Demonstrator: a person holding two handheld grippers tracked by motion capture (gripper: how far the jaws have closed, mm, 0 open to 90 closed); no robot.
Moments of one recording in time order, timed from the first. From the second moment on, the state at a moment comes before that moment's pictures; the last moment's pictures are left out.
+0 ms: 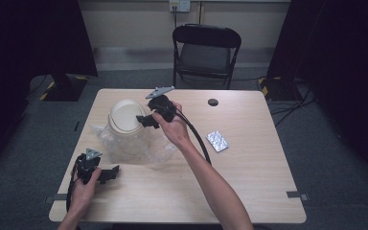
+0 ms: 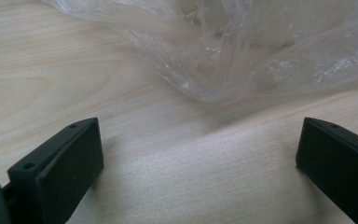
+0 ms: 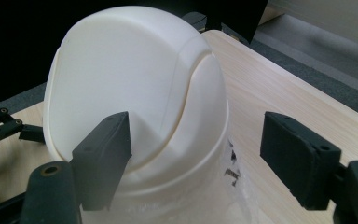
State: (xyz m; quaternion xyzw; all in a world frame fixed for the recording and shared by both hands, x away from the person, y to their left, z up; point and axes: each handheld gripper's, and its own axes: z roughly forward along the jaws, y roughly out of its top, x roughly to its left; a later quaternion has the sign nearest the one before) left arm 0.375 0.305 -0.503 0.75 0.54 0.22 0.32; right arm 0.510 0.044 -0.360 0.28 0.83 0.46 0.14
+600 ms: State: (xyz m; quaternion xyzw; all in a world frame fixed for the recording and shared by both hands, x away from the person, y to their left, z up) left arm 0.375 0.305 -0.503 0.75 0.54 0.22 0.32; right arm 0.523 0.069 -0.382 0.28 0.85 0.42 0.13
